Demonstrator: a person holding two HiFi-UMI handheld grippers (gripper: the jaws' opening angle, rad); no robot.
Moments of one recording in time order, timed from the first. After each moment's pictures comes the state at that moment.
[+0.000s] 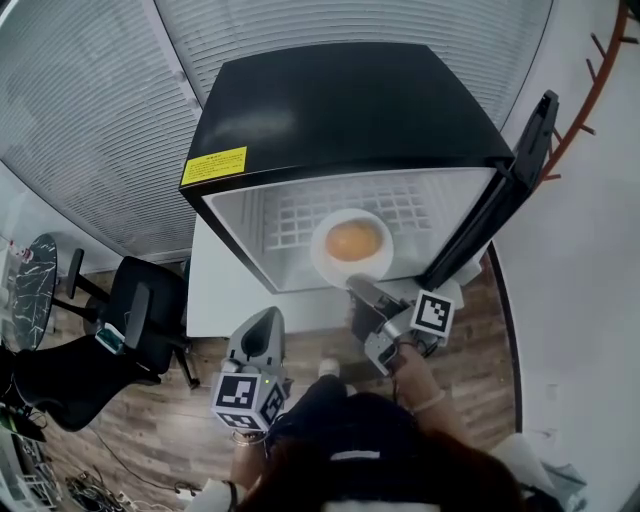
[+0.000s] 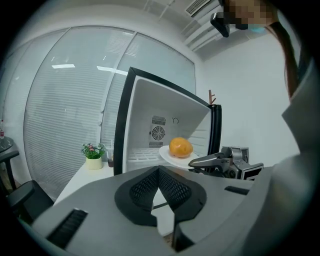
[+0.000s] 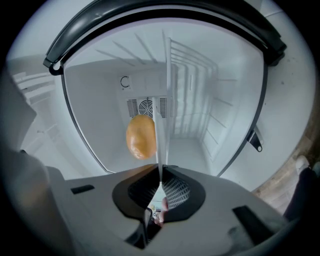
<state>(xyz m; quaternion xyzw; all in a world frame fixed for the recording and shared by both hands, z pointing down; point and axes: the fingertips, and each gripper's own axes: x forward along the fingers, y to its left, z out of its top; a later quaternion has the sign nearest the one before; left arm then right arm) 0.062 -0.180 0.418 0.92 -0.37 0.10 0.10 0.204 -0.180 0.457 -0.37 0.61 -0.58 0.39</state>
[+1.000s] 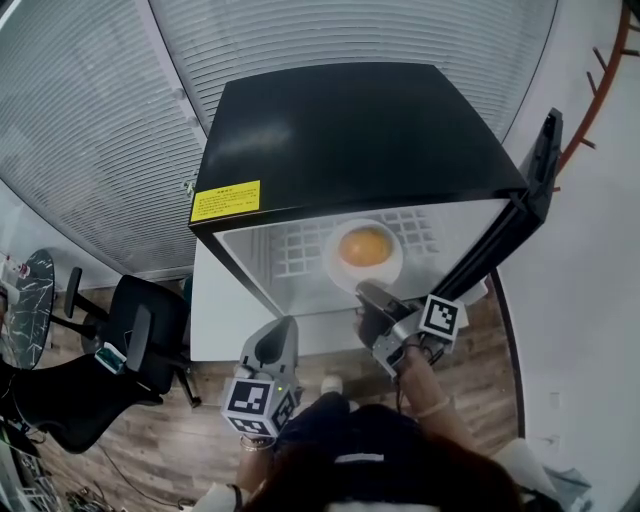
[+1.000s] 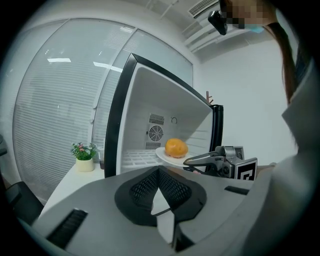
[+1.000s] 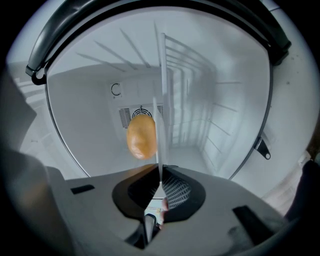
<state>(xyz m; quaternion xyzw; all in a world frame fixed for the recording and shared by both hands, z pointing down) 0.084 -0.212 0.420 0.93 -0.33 0.10 0.11 0.226 -0.216 0.461 -0.40 0.57 -0.59 0.41</state>
